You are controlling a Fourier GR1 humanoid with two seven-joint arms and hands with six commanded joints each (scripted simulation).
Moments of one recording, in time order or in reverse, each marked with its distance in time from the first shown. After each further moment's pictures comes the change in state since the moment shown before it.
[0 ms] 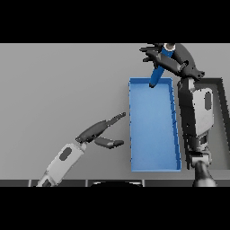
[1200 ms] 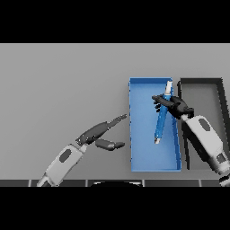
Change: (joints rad) left arm 0.016 0.005 -0.015 -0.036 0.002 -0.004 0.020; right arm 0.338 -0.343 0.696 0.110 -0.374 -0.406 0.105
